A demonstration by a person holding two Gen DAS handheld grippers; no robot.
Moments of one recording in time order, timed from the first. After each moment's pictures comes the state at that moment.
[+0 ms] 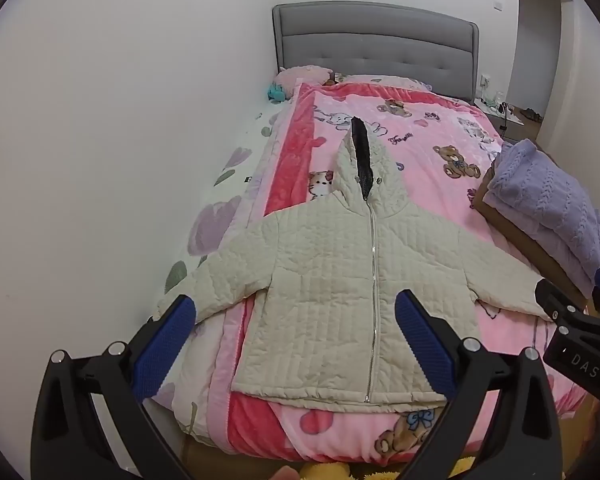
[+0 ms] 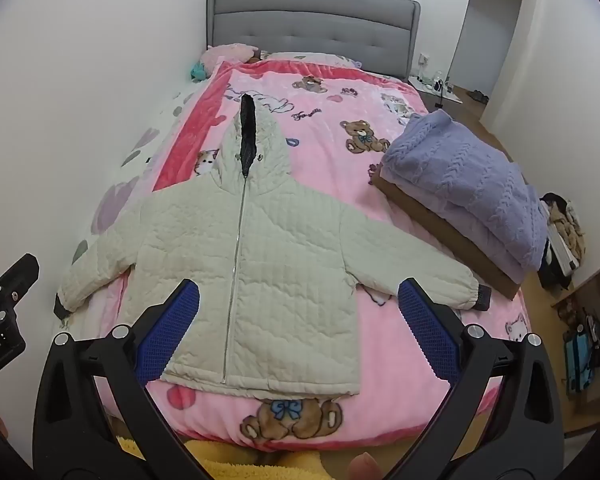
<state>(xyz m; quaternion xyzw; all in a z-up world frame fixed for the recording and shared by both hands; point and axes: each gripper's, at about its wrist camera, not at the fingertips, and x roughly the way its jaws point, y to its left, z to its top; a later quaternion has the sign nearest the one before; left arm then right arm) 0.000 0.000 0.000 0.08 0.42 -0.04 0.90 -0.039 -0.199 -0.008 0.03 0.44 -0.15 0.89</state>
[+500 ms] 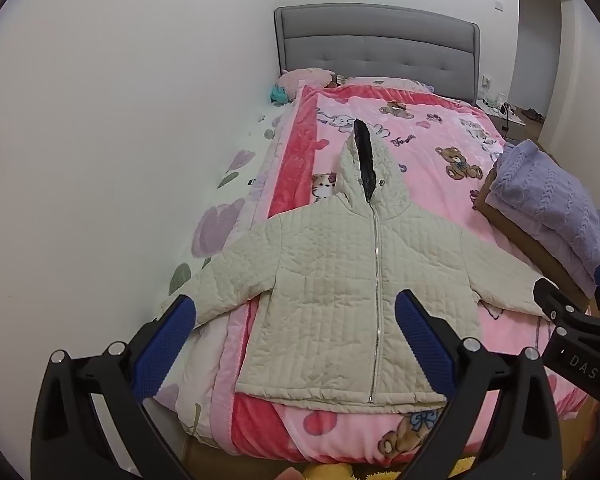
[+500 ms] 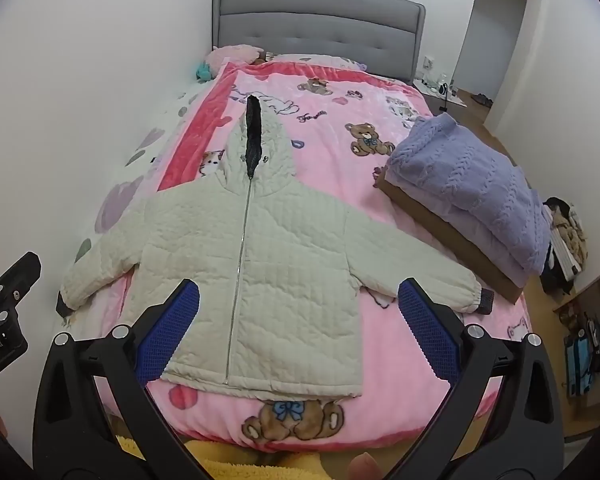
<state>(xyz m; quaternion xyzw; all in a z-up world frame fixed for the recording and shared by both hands) 0.000 -0.002 -0.002 0.08 0.42 -0.04 0.90 -0.037 -0.194 -0.001 0.03 0.44 -0.15 0.89</state>
